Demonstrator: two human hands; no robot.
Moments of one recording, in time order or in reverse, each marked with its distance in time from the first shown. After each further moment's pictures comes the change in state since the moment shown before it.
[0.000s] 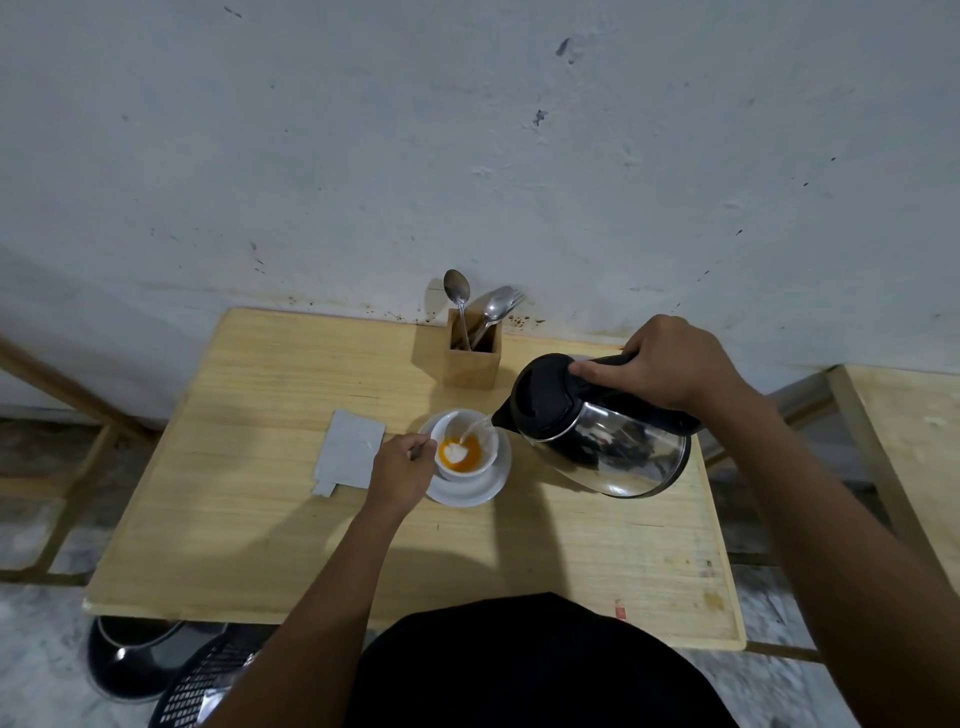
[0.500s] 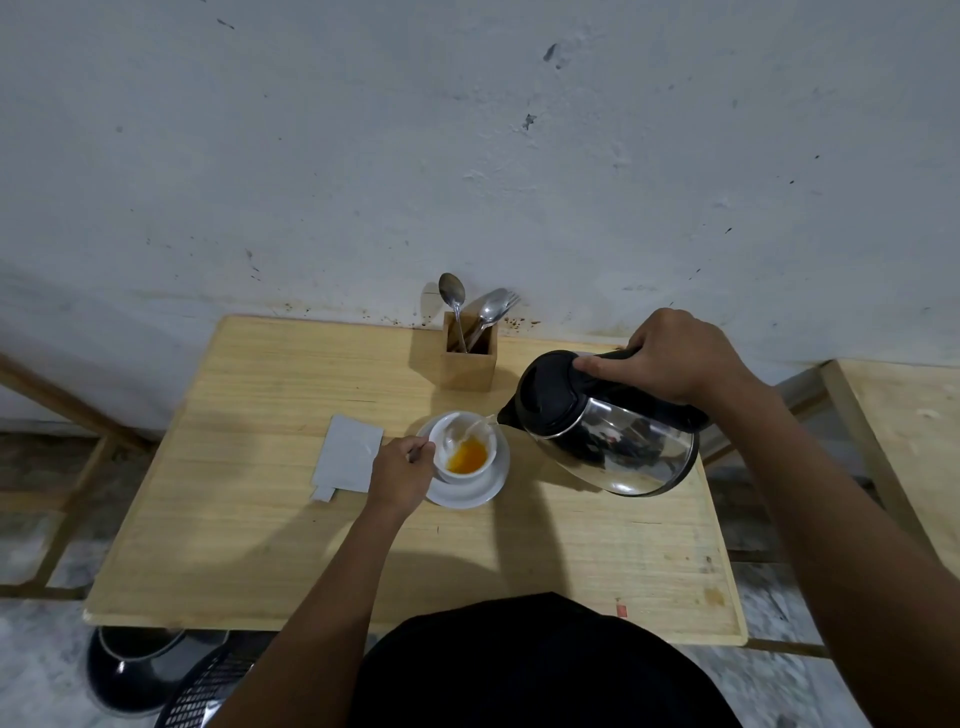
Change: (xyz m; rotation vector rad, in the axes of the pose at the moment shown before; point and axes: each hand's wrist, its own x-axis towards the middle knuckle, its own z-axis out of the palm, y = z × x) left_hand 0.002 -0.003 0.003 0.005 0.016 -0.004; right_hand -0.003 0.005 -0.009 -0.012 -0.013 0.021
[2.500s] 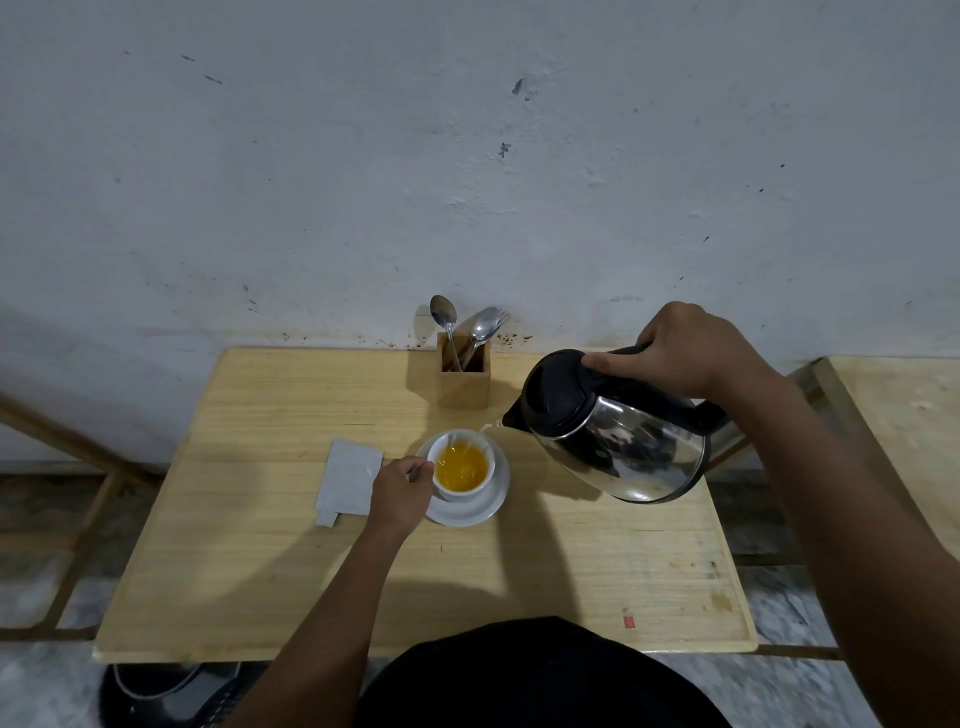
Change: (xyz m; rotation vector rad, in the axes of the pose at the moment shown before) left_hand -0.001 0.004 -0.001 0.034 -0.010 -0.013; right_hand -0.011 0.006 -0.027 0.032 0.024 0.028
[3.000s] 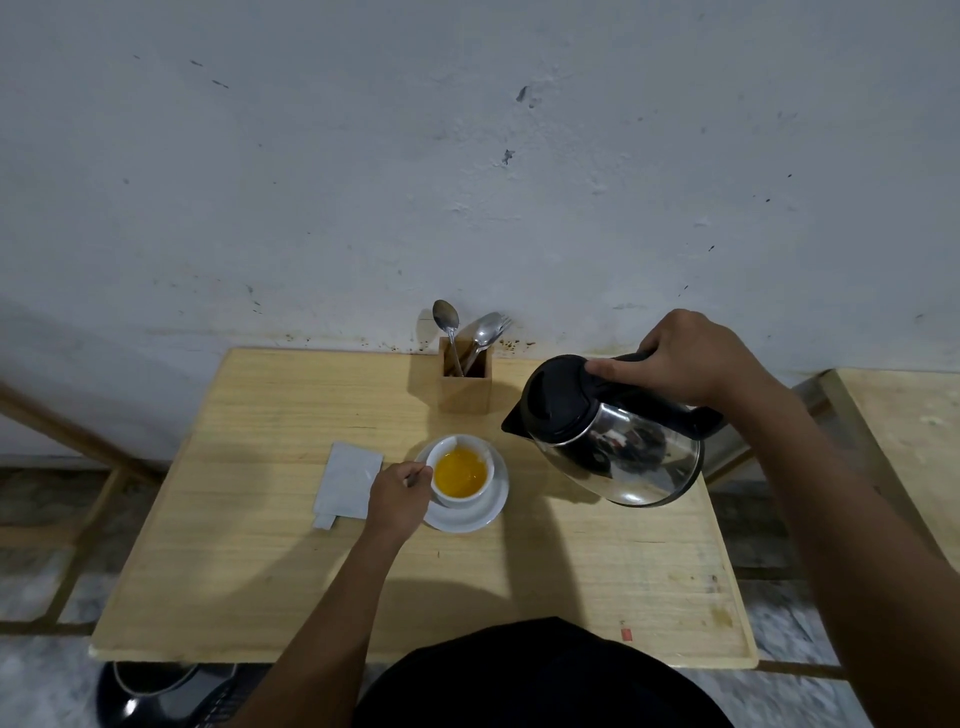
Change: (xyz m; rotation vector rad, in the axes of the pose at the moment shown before) left_hand -0.001 0.000 0.001 -0.011 0.033 -0.004; right_hand 0.011 0.013 0.007 0.047 0.008 -0.023
